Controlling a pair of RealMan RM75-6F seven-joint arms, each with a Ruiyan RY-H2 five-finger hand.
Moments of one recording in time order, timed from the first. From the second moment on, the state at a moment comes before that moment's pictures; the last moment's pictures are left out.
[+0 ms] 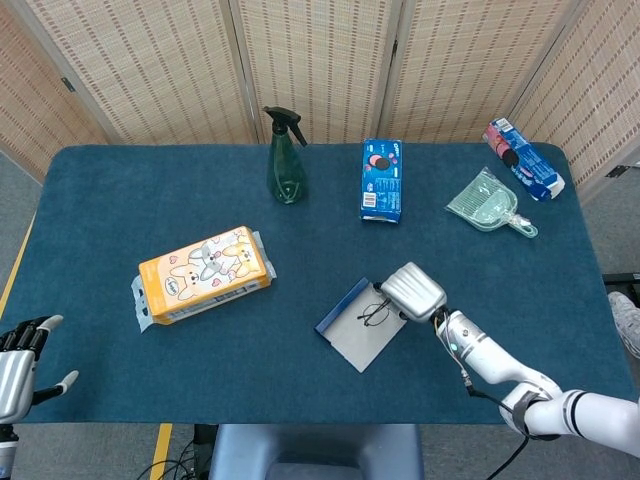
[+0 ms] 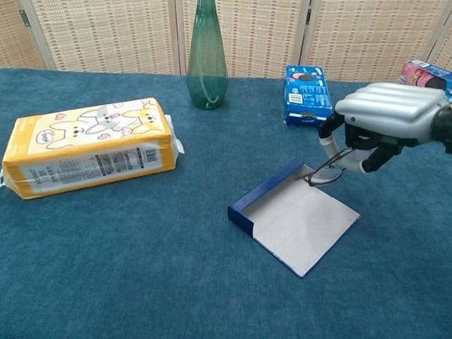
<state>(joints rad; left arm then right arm) -0.04 -1.16 -0.05 -1.62 1.47 1.54 0.18 0.77 -1.37 0.02 -1.43 -1.46 0.92 -0.24</state>
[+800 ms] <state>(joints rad) -0.03 -1.16 -0.04 -1.58 1.44 1.53 0.16 0.82 -1.58 0.03 -1.27 -1.53 0.88 -0.25</state>
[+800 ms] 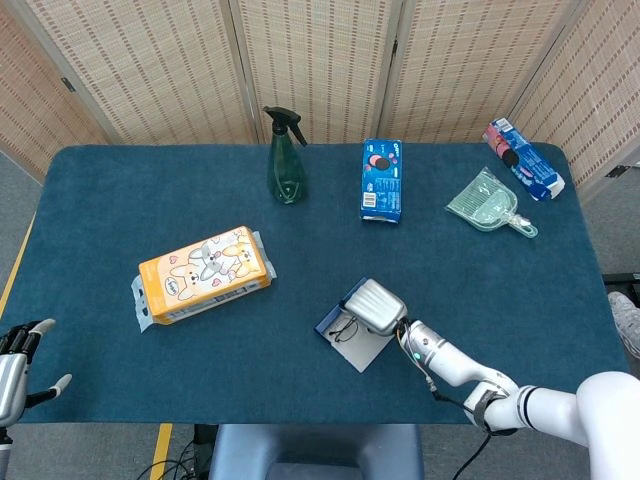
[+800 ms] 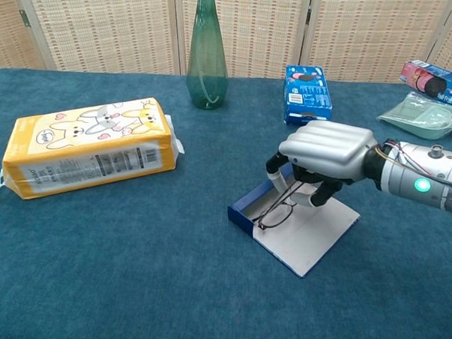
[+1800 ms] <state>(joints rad) -0.02 -1.16 -0.04 -1.59 1.46 1.53 0.14 0.83 -1.60 0.07 -1.31 -1.40 0.80 -0.41</state>
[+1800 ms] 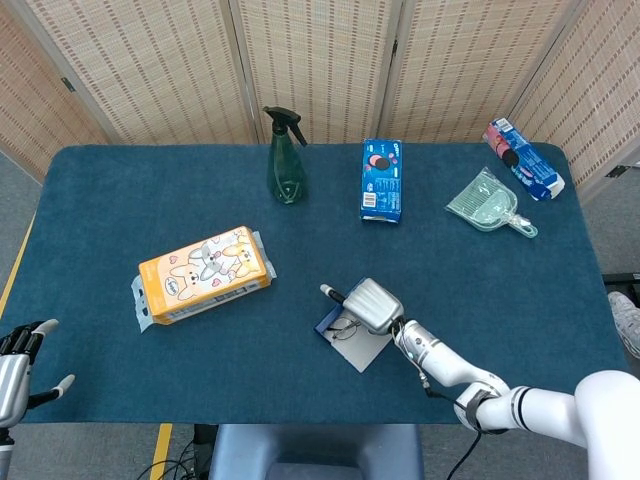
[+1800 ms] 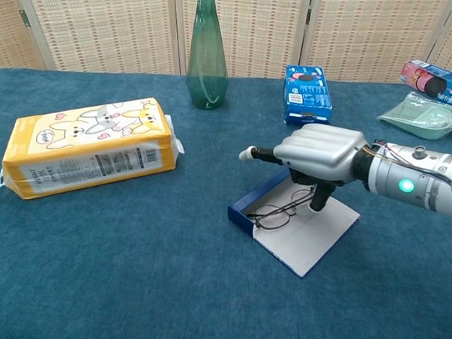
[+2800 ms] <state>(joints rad) -0.02 -1.15 -0.04 -1.58 1.46 1.53 0.11 0.90 -1.71 0.11 -1.19 -1.34 0.79 -0.44</state>
